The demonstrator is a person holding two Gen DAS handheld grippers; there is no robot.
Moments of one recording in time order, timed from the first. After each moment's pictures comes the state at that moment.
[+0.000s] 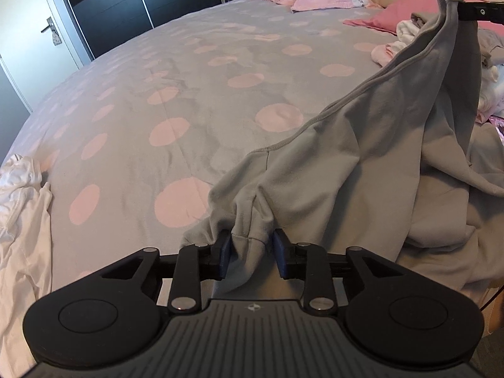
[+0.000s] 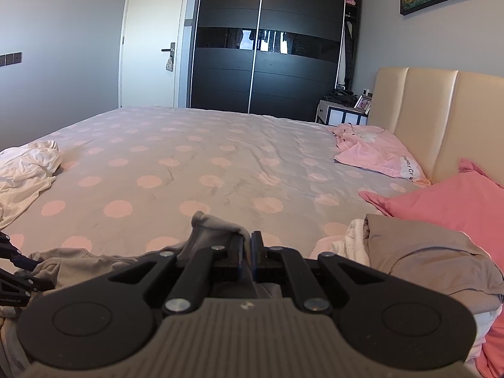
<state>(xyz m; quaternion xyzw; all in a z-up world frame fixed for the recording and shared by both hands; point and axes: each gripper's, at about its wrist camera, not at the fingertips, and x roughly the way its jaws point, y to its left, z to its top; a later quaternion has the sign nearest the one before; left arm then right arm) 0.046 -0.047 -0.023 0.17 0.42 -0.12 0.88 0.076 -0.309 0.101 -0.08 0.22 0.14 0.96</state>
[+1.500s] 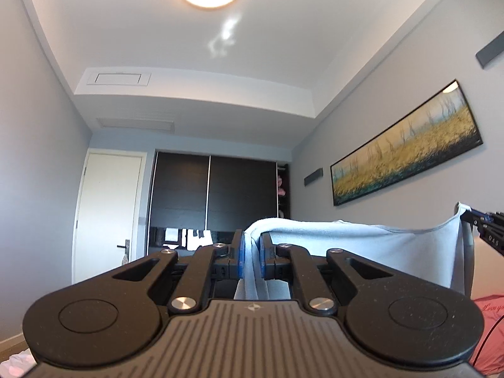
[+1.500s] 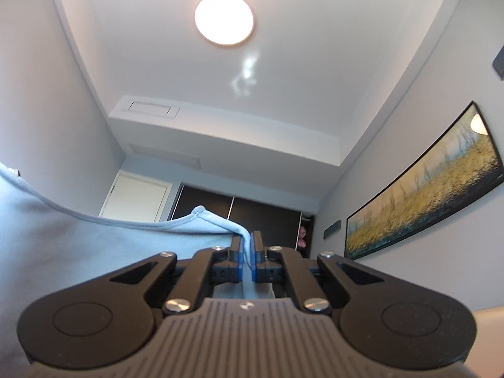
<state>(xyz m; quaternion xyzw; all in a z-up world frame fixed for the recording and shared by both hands) -0.193 0.080 0.334 -0.02 -0.14 -0.10 0.98 -0.158 -0.288 0.356 -0.09 -0.26 0.07 0.96</state>
